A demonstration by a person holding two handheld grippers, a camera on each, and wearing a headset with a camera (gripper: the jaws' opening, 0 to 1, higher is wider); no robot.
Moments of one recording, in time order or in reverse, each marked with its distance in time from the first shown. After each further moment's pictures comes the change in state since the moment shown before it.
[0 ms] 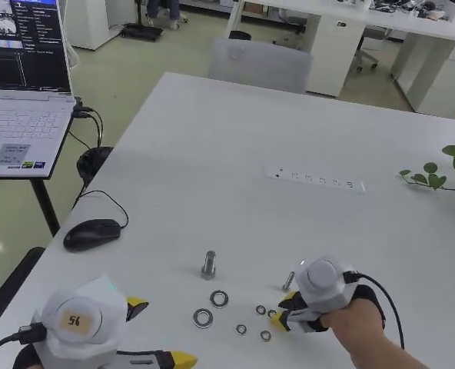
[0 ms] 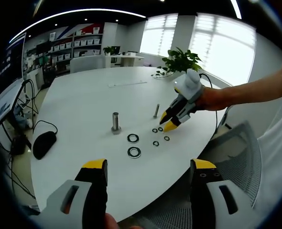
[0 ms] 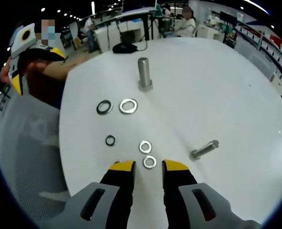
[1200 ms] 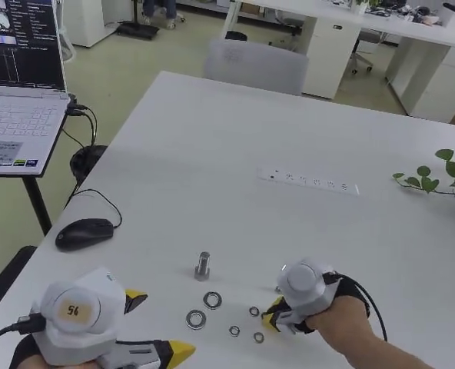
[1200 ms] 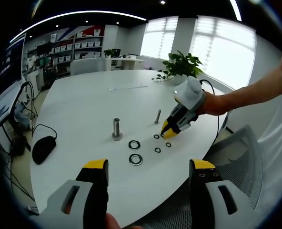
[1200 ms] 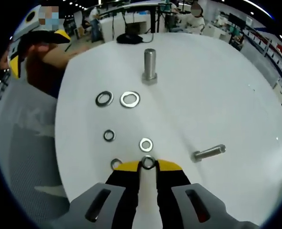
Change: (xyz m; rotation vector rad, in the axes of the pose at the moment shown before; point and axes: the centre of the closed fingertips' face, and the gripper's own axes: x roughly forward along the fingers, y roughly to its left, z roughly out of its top) left arm 0.008 0.005 0.014 -0.004 -0.030 0.000; right arm 0.004 0.001 -0.008 -0.068 0.054 -0.025
